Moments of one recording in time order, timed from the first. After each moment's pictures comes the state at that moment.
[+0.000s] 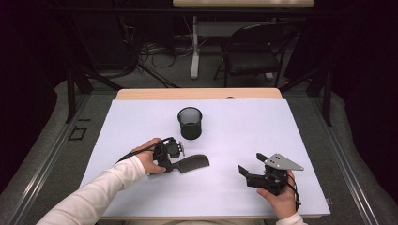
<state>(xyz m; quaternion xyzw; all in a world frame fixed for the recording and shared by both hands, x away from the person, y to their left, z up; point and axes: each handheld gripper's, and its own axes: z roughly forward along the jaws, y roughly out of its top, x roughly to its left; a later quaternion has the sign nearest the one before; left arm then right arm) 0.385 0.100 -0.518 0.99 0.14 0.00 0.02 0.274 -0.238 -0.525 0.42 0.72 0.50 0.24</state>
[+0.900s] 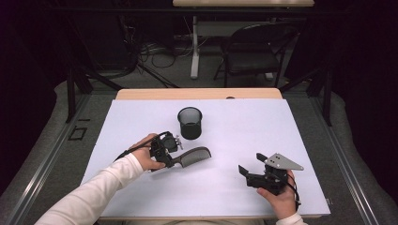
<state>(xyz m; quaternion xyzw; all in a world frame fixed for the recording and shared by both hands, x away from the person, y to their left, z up) 0.389 0.109 -0.497 0.98 0.17 0.00 0.08 0.274 -0.239 -0.525 0.42 0.72 0.50 0.23</state>
